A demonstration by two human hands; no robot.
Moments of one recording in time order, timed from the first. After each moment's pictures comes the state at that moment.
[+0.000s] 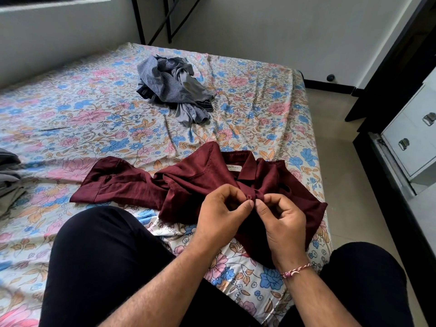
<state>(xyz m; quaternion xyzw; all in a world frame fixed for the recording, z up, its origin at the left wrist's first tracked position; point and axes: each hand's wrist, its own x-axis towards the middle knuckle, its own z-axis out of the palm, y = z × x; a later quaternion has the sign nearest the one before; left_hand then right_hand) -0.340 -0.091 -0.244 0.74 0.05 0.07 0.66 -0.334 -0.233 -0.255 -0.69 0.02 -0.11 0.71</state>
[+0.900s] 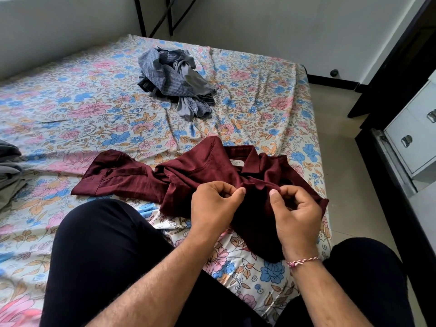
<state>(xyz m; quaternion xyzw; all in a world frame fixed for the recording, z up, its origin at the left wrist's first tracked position) -0.334 -0.084 -0.243 0.77 0.15 0.09 0.62 -0.328 -0.242 -0.248 -0.75 0.05 -0.22 0.62</state>
